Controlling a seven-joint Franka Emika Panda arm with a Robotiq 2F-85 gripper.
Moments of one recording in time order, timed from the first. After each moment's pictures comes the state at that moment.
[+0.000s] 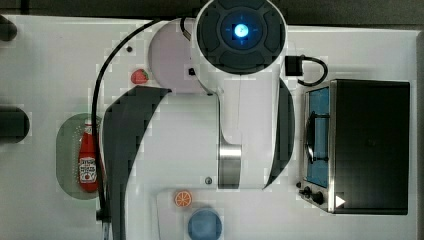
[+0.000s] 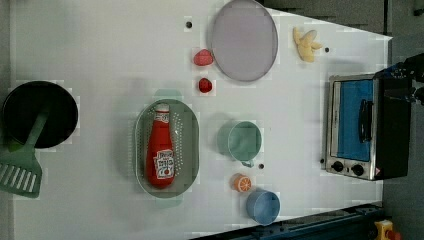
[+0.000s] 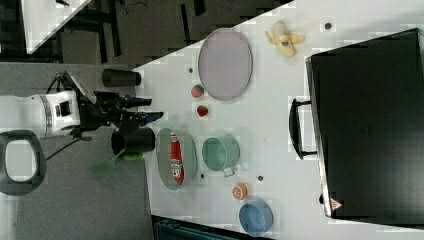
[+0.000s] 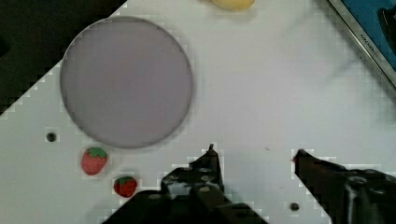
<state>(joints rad) -0.02 0.01 0.02 -1.78 -0.01 0.25 -0.06</state>
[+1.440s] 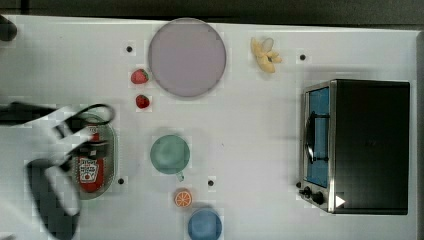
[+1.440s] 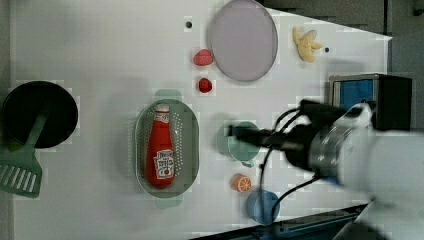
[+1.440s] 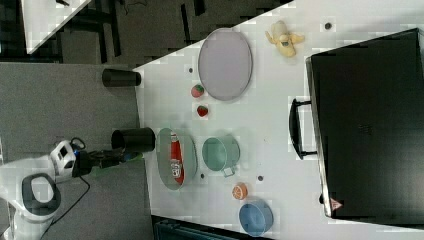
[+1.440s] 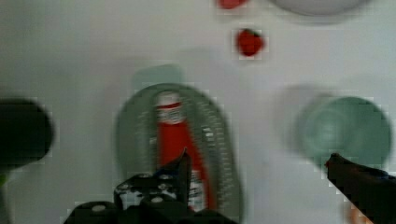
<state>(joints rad) -0.10 -0.04 0.69 -2.08 0.03 0.58 -0.07</state>
